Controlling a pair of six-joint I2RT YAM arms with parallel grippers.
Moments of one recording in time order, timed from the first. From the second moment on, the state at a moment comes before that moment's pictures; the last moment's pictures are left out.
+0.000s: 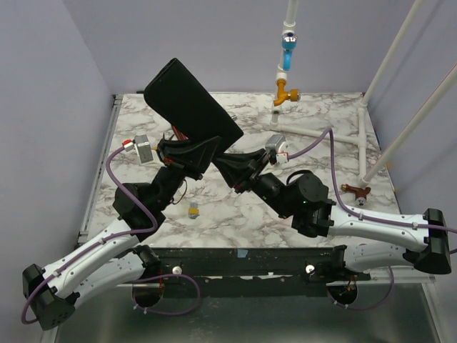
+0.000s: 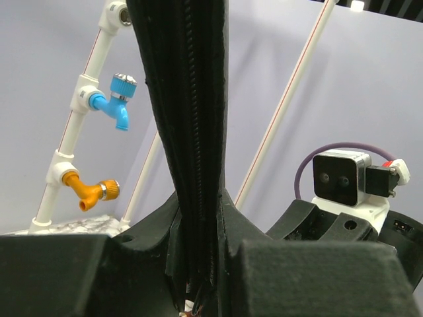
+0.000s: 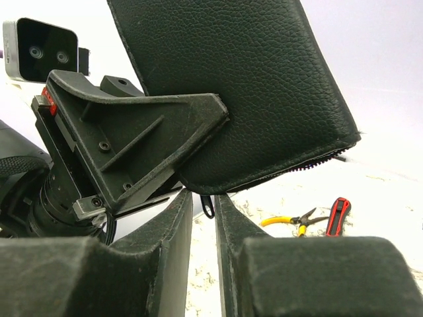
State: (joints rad) left arm -0.83 0.78 0.69 0.78 -0.03 -0.53; right arm 1.27 1.18 0.97 0.62 0.32 0.08
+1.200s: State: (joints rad) left arm -0.82 0.74 0.66 0.77 -0.03 -0.52; right arm 1.28 1.21 1.03 0.50 0.34 0.13
